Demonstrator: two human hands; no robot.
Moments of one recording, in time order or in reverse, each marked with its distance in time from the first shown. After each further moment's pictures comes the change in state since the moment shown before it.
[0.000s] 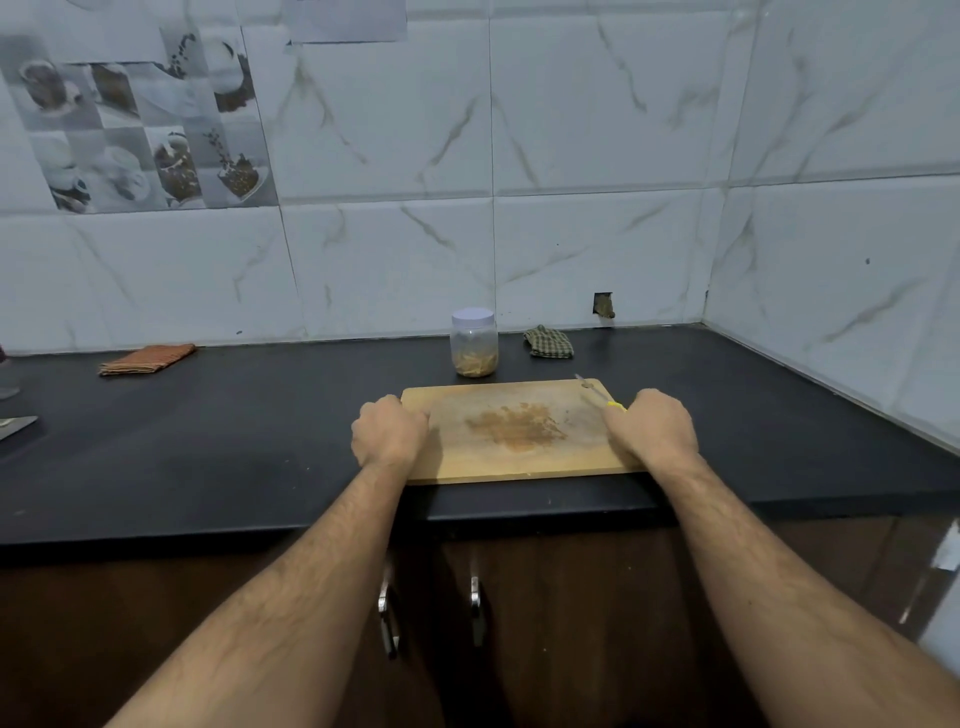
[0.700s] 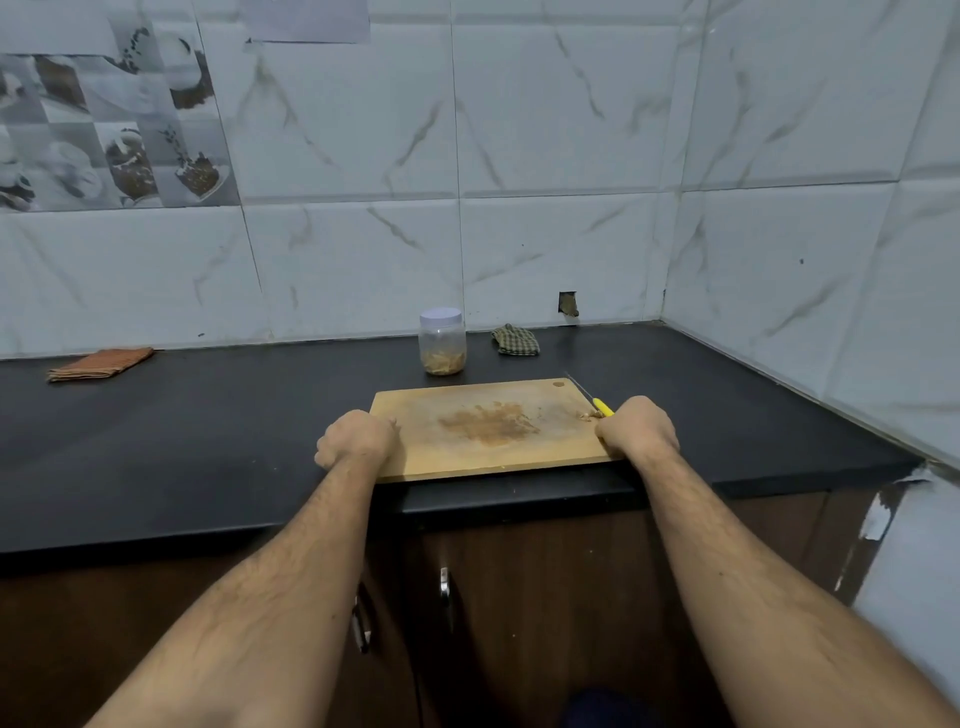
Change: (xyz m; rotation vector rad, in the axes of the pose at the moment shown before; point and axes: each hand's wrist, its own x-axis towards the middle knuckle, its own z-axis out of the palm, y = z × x) left_hand -0.013 0.005 -0.004 0.086 -0.159 -0.186; right_hand -0.003 0.025 -0.010 0.062 -0.073 0.220
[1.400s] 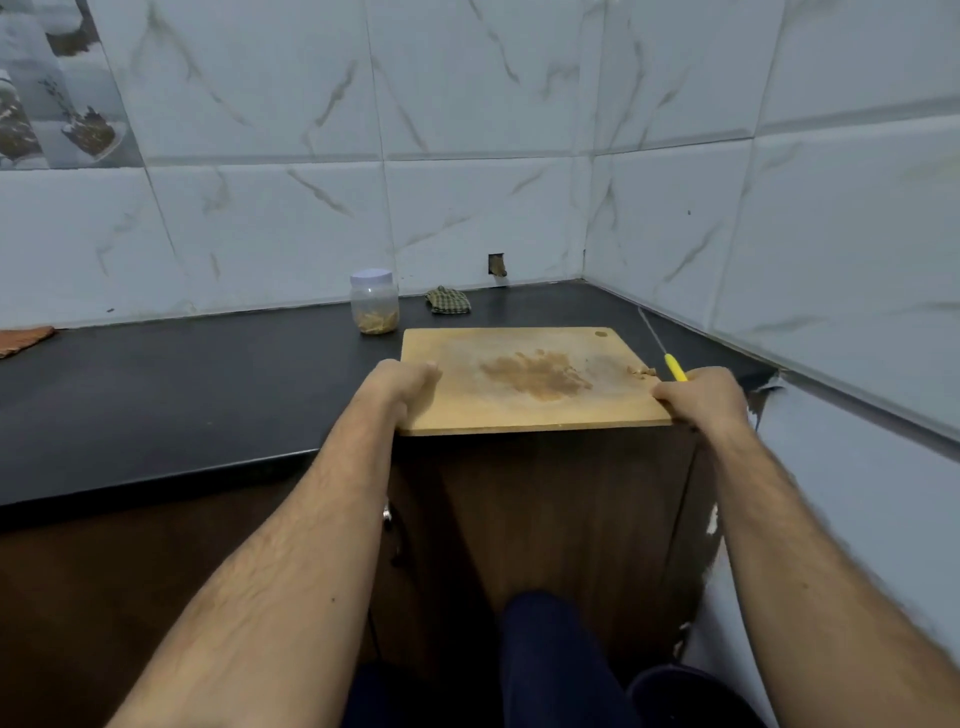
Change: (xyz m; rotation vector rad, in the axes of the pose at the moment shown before) left_hand -0.114 0.043 0.005 -0.544 -0.450 0.207; right_hand -0.054 0.132 -0.094 0.195 0.201 0.107
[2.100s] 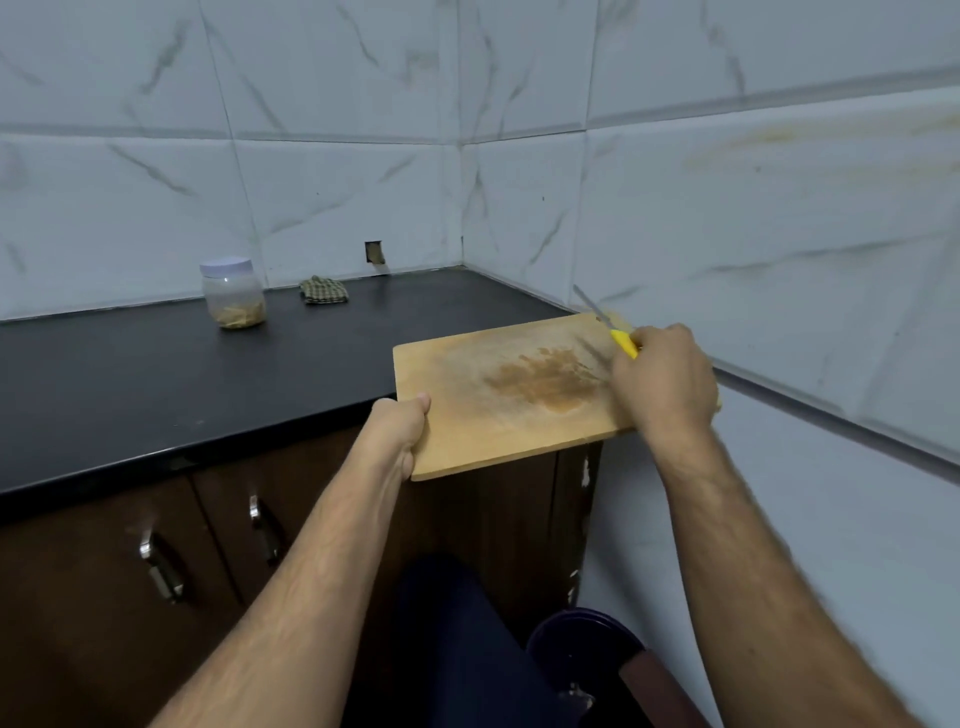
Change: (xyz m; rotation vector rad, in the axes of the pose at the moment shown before) left_hand -0.084 -0.016 0.131 -0.305 -0.232 -0.050; right_hand -0.076 0.040 -0.091 -0.373 0.474 -0.236
